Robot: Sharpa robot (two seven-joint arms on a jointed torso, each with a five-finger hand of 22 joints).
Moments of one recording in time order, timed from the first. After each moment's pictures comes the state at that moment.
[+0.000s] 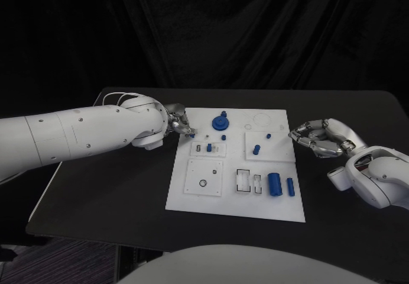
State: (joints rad) left arm 1.35 -0.79 -0.21 1.43 -1.09 -0.09 -0.46; left_hand 1.16 -0.08 0.43 0.15 0.43 1.12 0.02 0.11 1.11 1.47 -0.05 1.57 1.31 1.47 -0.11 1.57 1.31 0.07 1.46 0.00 1.27 1.31; right arm 1.22 -1.01 -0.25 1.55 -0.66 -0.43 0.31; right_hand 1.36 0.05 0.17 0.18 0.69 0.80 0.11 0.49 0.29 1.47 0.03 1.57 1.31 1.47 -0.03 1.57 1.31 0.05 1.46 0.08 1.40 1.31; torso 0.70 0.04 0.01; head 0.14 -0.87
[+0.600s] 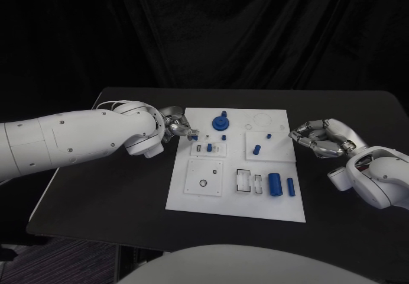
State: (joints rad) left arm 1.35 -0.87 -0.21 1.57 -0.95 -0.19 -0.45; left_hand 1.13 -0.07 0.43 0.14 0.33 1.12 0.02 0.11 1.10 1.47 -0.05 1.57 1.31 1.47 -0.11 1.57 1.31 0.07 1.46 0.00 1.26 1.31; right arm 1.22 -1.02 -0.25 1.55 -0.66 -0.43 0.31; right_hand 1.36 0.05 0.17 0.18 0.69 0.80 0.11 0.49 0.29 1.47 0.03 1.57 1.31 1.47 -0.03 1.57 1.31 0.05 1.46 0.08 1.40 1.31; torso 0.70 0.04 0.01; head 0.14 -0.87
